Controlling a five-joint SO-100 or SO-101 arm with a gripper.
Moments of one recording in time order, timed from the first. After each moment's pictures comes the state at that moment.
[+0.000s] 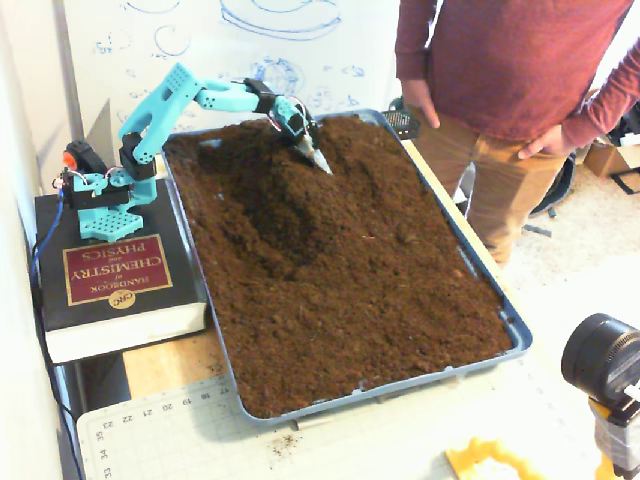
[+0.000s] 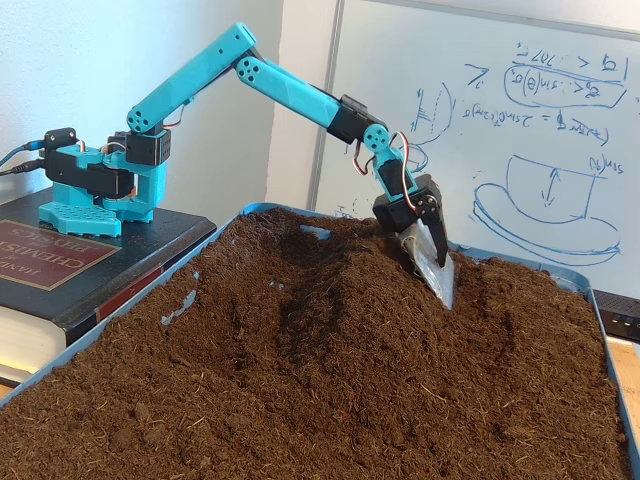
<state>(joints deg) -16.2 47.5 72.0 28.3 7.9</state>
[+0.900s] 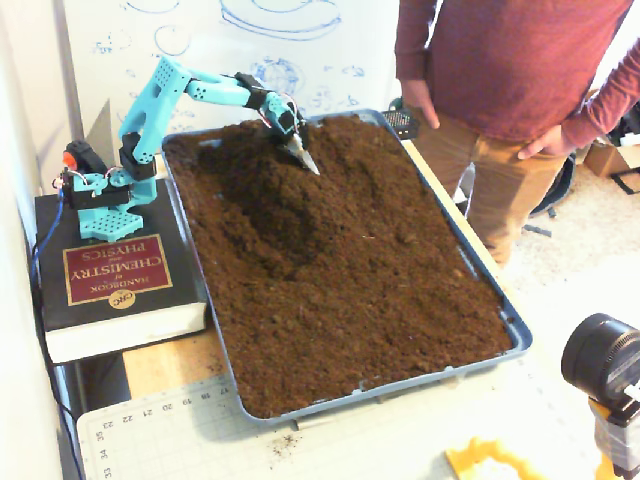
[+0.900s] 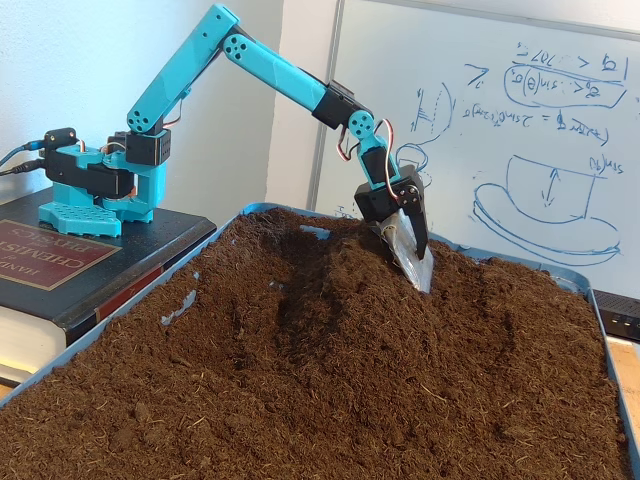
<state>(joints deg) -16.3 56.8 83.6 28.2 7.9</state>
